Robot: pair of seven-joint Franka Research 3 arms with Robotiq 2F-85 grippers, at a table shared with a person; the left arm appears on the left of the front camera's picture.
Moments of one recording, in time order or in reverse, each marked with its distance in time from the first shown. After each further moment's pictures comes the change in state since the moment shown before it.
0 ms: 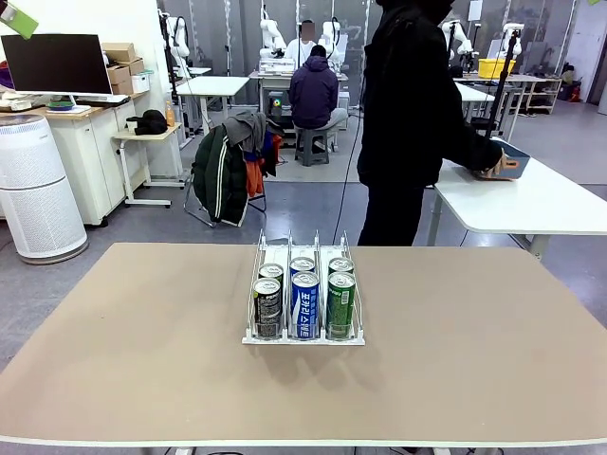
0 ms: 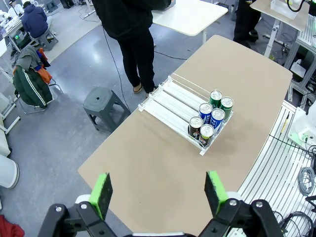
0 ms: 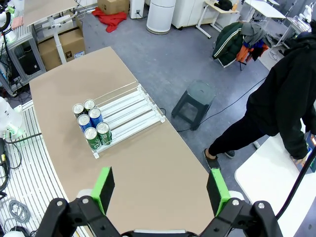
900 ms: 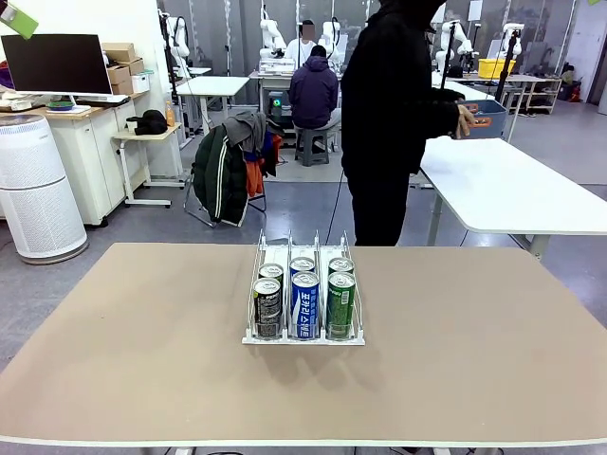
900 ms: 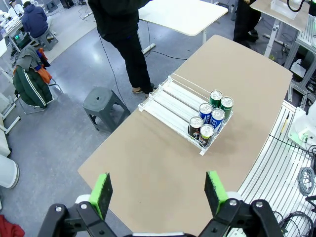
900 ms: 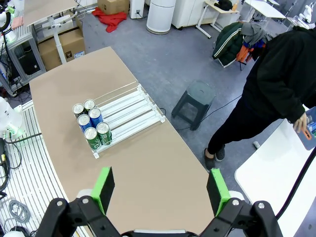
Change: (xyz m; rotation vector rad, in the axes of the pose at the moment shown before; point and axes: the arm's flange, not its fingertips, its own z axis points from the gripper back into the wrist) left arm 0.000 0.000 0.000 0.000 0.000 0.000; right arm 0.000 0.000 0.000 0.000 0.000 0.000
